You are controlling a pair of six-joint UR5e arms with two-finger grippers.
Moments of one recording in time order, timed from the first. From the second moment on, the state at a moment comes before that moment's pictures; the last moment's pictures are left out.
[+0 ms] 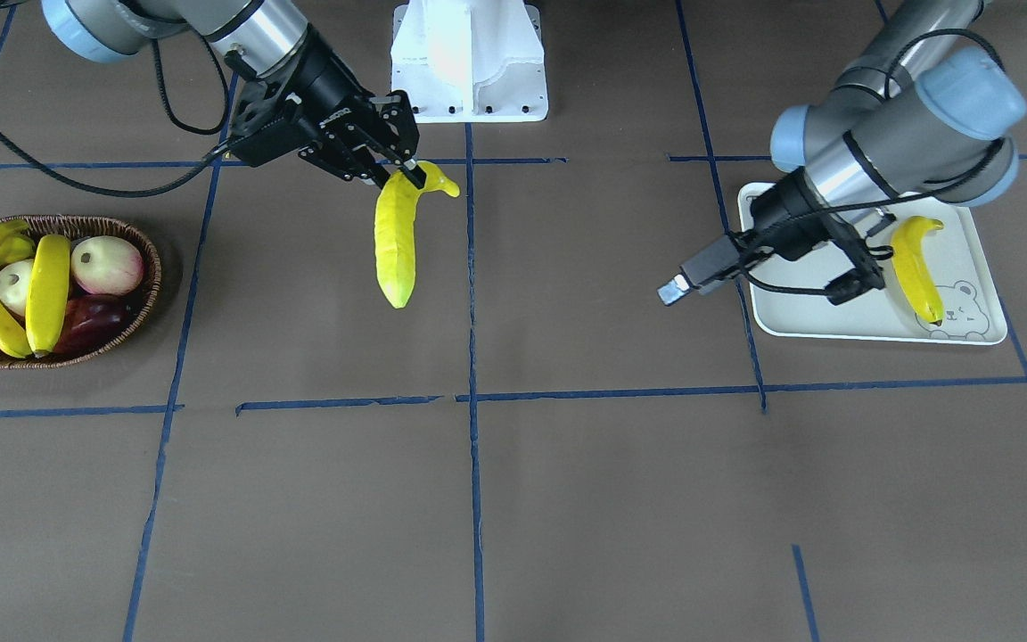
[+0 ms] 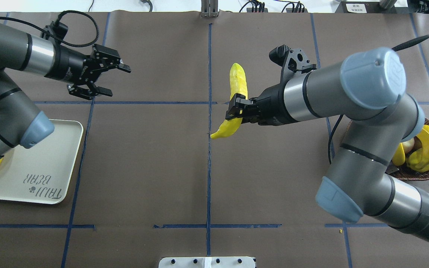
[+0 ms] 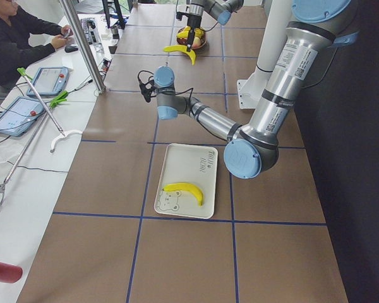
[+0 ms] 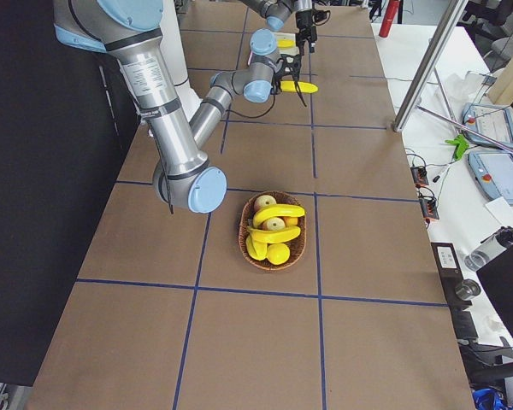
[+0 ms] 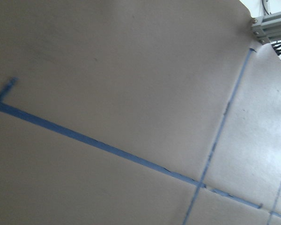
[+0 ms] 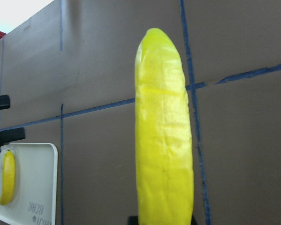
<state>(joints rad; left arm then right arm) -0.88 -2.02 -1.59 -2.57 -2.25 -1.94 0.60 -1.09 1.96 -1.07 1.94 1.52</state>
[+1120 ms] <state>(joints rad) -0.63 -2.20 -1.60 -2.58 -2.04 -2.06 0.48 -1.08 1.93 -0.96 1.85 1.56</state>
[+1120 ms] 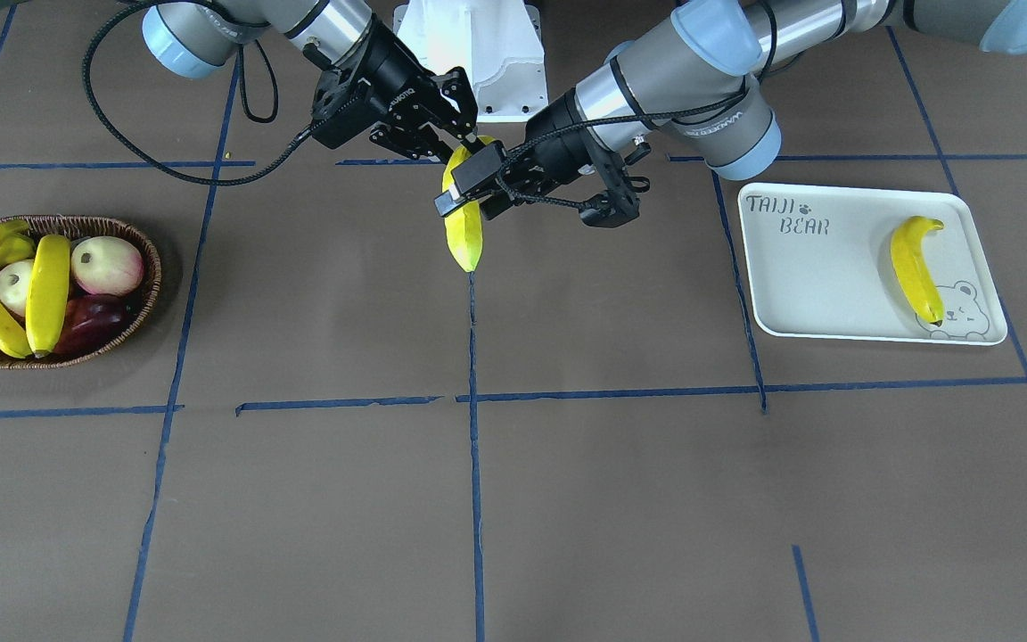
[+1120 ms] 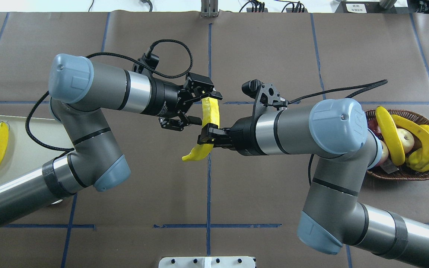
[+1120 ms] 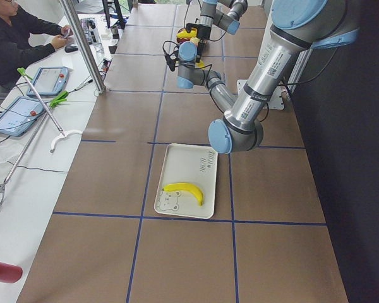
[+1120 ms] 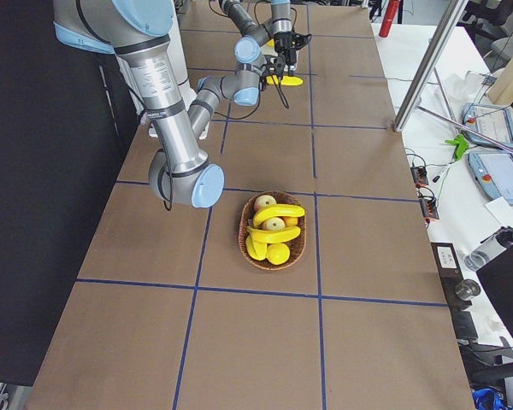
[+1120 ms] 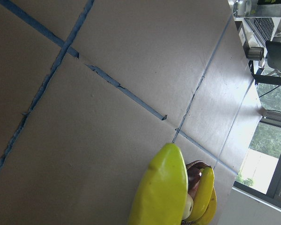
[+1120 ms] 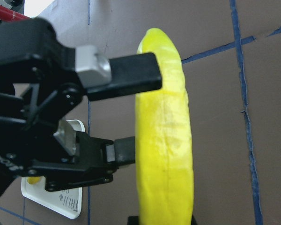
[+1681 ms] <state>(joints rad) -0.61 -2.18 -1.61 -2.57 -2.03 -1.97 0.48 -1.08 1.93 -0.96 1.85 1.54</state>
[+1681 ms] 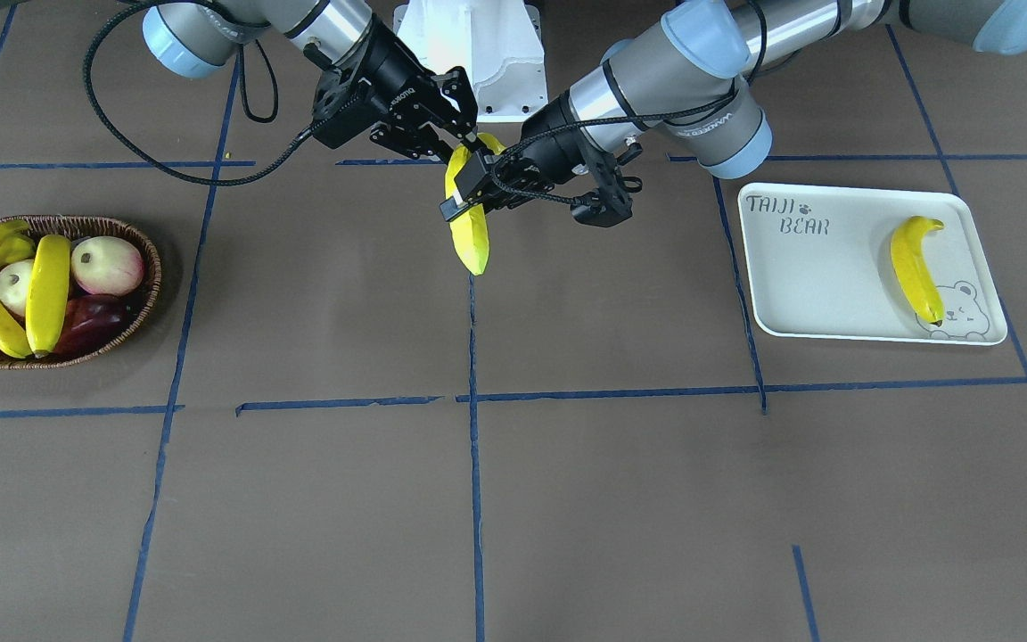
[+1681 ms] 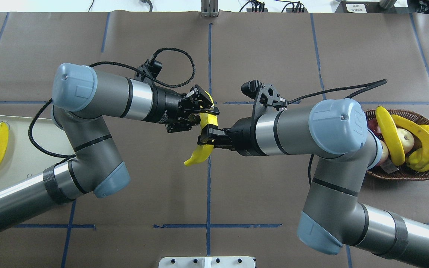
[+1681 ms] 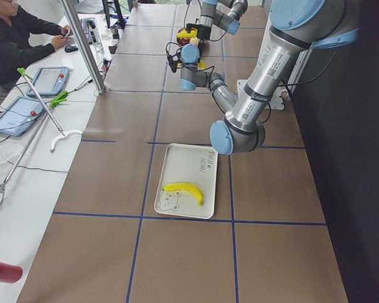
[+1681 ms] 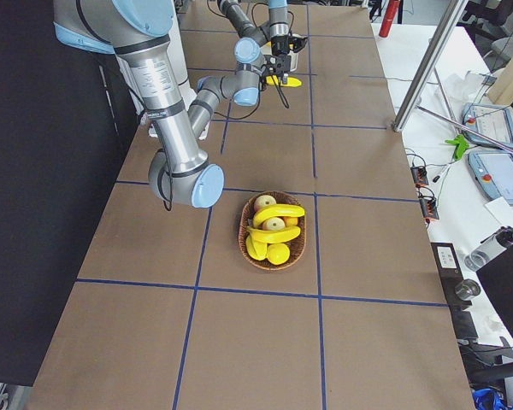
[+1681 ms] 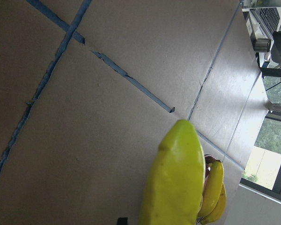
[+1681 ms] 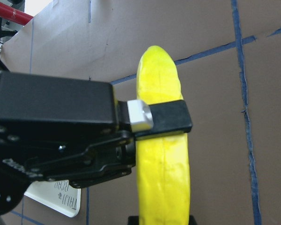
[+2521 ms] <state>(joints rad) -0.82 -1.99 -1.63 -2.54 -2.18 -1.84 0.56 -1.14 2.00 -0.97 1.93 1.53</state>
